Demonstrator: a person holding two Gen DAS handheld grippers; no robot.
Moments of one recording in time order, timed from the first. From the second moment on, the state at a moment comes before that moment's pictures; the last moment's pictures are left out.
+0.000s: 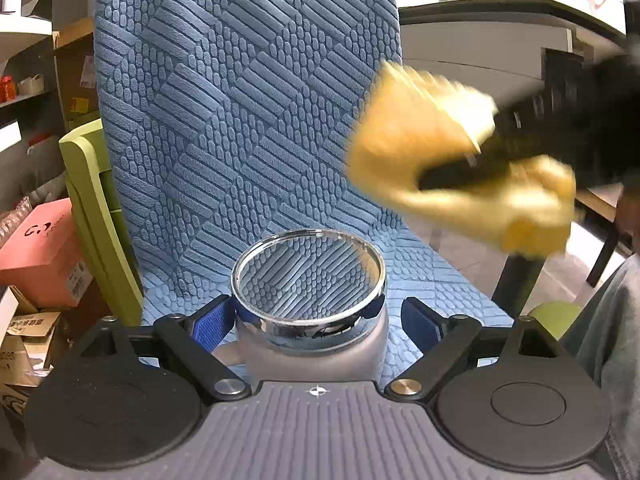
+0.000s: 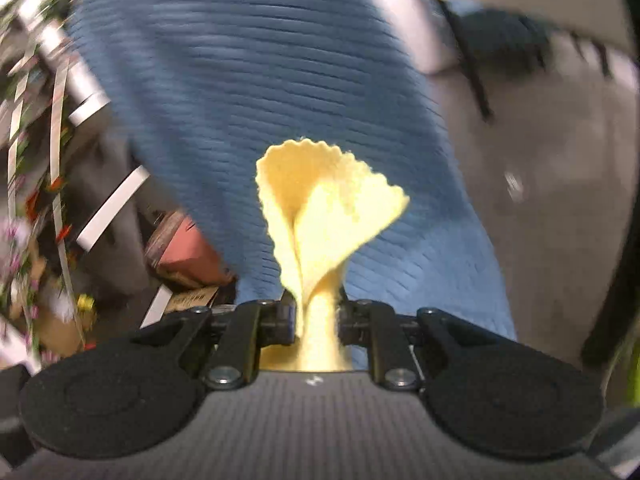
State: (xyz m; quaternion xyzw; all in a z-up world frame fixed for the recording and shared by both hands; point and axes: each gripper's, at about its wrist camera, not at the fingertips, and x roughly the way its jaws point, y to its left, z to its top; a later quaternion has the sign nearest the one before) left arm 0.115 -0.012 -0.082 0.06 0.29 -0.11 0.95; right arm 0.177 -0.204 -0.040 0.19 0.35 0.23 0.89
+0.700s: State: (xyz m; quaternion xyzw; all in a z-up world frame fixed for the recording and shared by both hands) left arm 0.119 -0.008 -0.085 0.05 0.28 -0.10 0.95; right arm 0.174 -0.123 -0.022 0.03 0.39 0.36 0.85
